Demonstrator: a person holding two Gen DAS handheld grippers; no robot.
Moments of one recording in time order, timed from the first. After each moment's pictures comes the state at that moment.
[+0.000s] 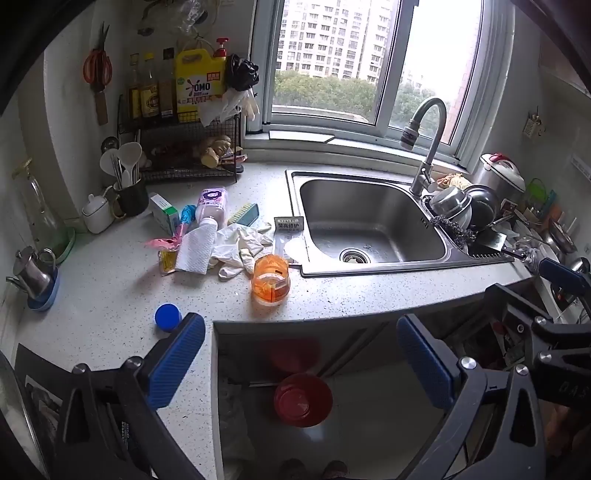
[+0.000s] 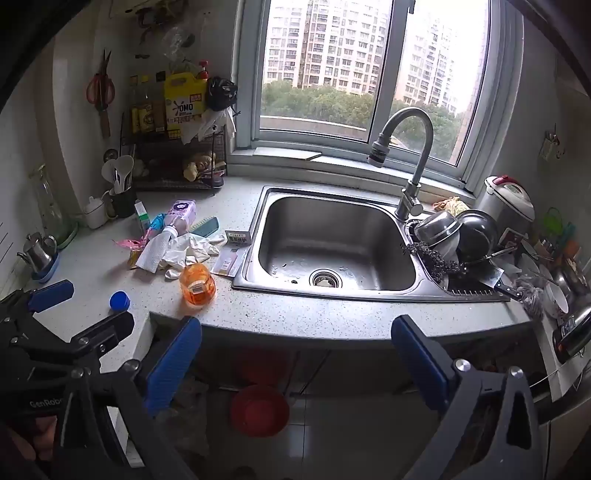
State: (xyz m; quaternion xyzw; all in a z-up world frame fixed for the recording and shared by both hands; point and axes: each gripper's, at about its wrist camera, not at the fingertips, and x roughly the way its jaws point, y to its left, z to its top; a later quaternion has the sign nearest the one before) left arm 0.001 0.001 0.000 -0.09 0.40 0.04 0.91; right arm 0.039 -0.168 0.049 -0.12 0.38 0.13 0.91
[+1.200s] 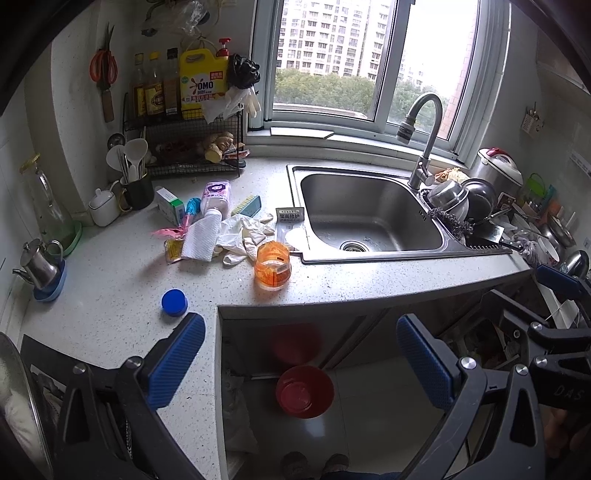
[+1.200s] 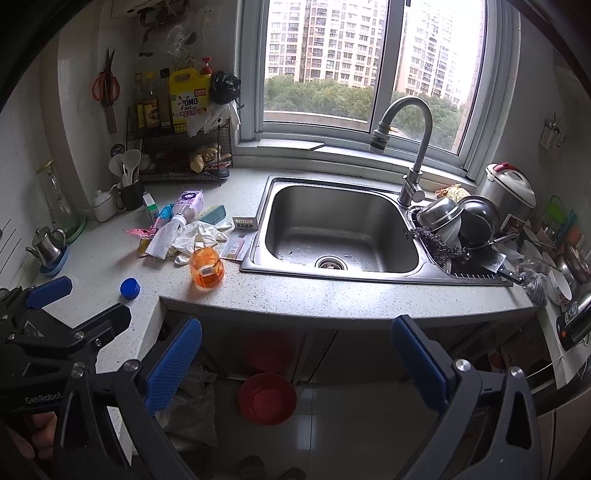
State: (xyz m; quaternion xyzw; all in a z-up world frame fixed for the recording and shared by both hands) left arm -0.029 -0.004 0.004 -0.08 0.39 0.04 0.92; right arm 0.020 -0.170 0.048 -0.11 0.39 0.13 0.90
